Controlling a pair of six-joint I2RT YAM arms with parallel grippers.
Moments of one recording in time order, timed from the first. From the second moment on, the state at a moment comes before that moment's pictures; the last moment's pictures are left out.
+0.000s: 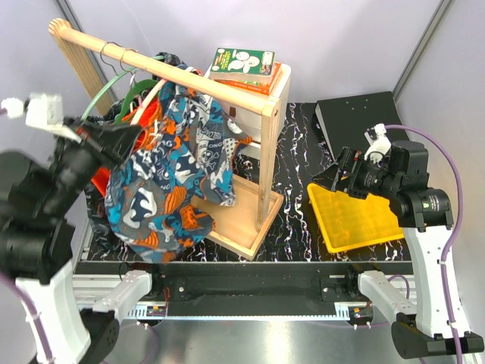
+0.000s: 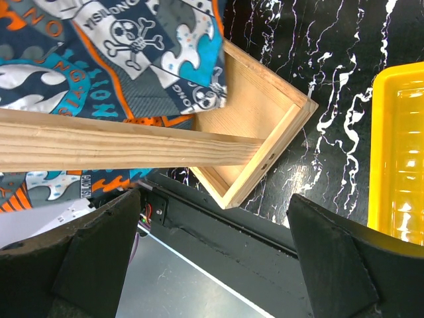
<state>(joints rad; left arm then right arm) -0.09 0.95 1.89 -0.85 0.36 -0.39 0.08 0.89 1.30 -1.00 -0.57 0.46</state>
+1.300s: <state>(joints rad) -0.27 0.84 1.03 -0.08 0.79 -0.90 0.28 1.13 1.38 -0.69 -0.60 0.68</state>
